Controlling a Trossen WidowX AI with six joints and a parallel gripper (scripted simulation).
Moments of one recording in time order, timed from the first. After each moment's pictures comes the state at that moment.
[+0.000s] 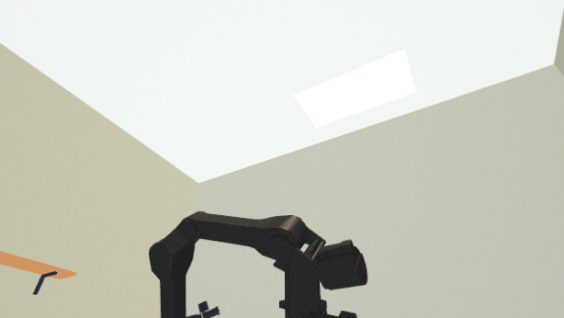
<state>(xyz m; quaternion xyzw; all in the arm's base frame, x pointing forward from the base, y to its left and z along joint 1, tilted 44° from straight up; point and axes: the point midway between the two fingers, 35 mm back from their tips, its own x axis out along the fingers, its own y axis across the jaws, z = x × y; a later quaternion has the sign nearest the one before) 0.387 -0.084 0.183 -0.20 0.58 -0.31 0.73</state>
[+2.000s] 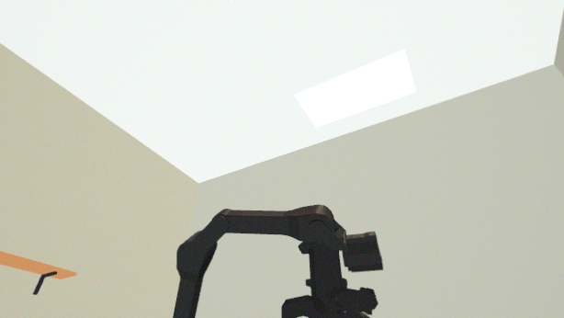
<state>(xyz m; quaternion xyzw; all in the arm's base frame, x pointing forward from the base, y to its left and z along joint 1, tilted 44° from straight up) 0.396 0.001 0.170 -0.20 0.58 -0.31 0.73</state>
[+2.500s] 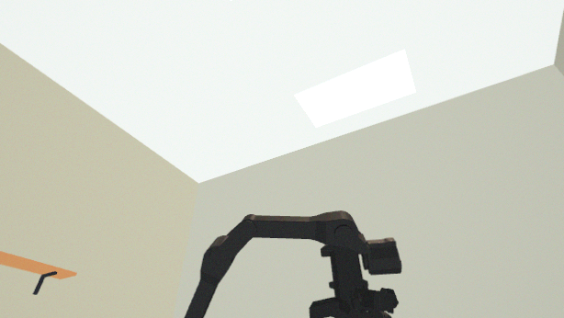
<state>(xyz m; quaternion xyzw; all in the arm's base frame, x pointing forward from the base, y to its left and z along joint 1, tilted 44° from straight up) 0.419 0.053 0.134 -0.18 0.57 -0.31 0.74</state>
